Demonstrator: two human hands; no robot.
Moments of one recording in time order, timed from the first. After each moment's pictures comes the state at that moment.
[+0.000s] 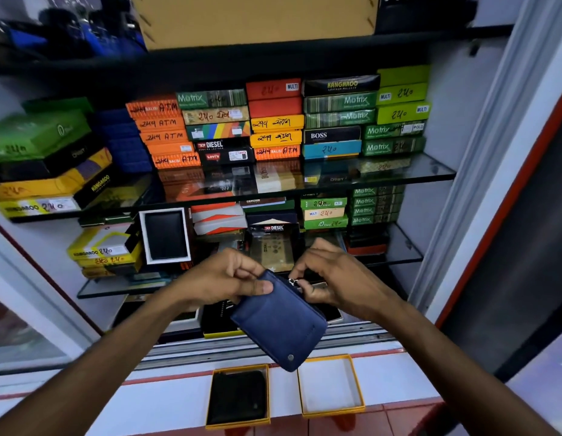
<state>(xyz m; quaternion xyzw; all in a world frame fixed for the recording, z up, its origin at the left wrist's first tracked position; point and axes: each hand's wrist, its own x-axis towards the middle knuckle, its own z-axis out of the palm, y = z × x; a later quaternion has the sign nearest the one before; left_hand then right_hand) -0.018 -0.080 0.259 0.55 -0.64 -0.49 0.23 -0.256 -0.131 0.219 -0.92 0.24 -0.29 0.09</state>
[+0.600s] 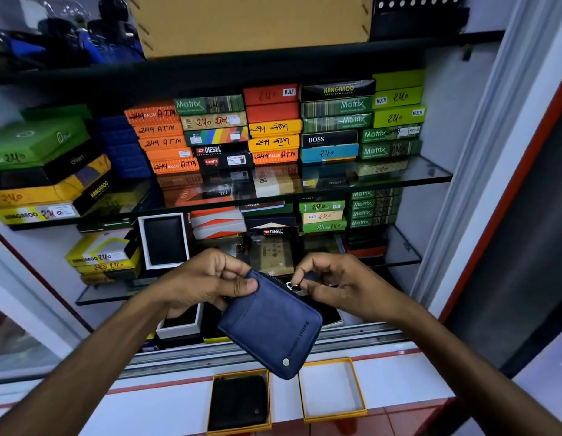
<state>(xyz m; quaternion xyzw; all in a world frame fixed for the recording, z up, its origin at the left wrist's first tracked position) -0.001 -0.066 0.278 0.54 -0.60 -0.53 0.25 -0.265 -0.115 0.232 -0.82 0.23 -0.30 0.42</state>
